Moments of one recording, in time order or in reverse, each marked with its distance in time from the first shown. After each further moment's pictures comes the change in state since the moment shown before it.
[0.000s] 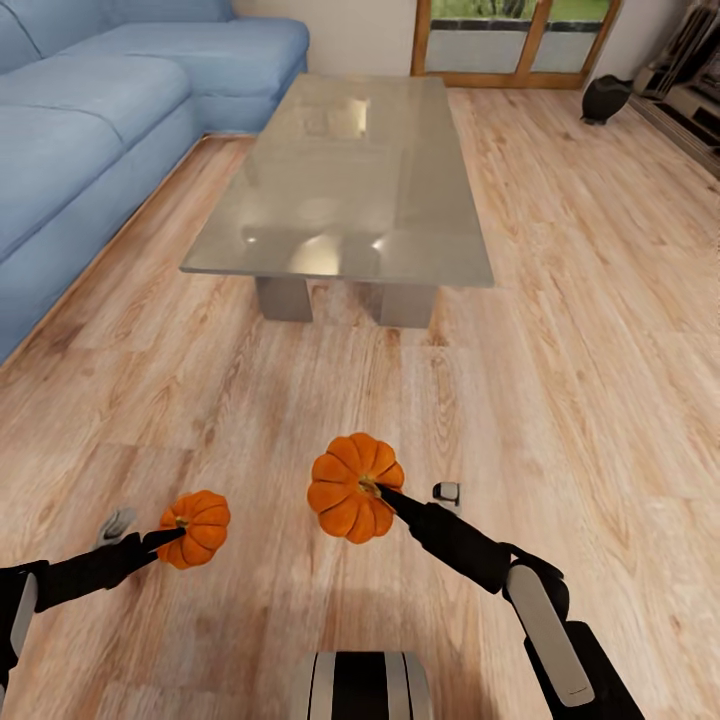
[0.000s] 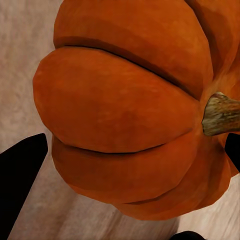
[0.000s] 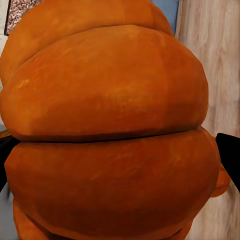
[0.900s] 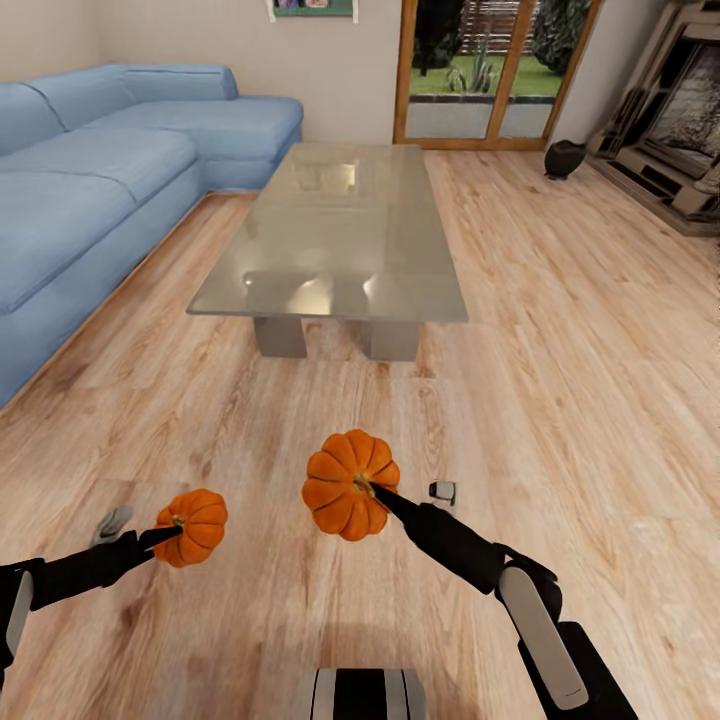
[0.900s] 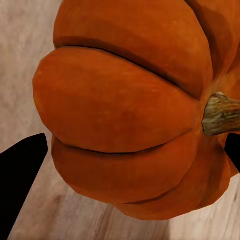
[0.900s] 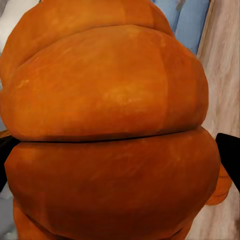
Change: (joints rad) left arm 0.000 0.008 0.000 -0.014 0.000 0.013 -0.001; right arm 0.000 0.000 0.037 0.003 -0.006 -0.074 -0.001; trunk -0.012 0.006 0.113
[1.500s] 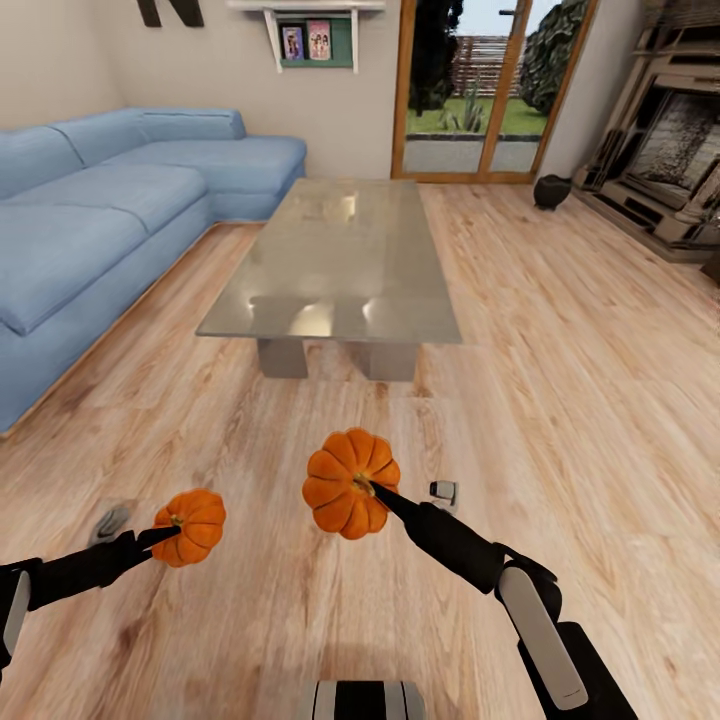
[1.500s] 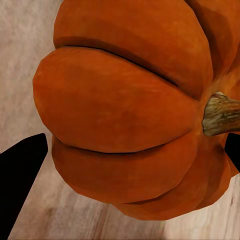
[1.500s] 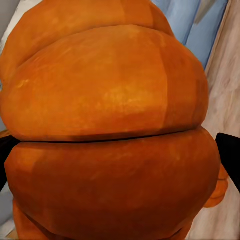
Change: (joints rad) left arm 0.000 0.005 0.001 0.000 0.000 0.000 0.000; right arm 0.000 0.000 0.002 0.001 0.002 -0.016 -0.002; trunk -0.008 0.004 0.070
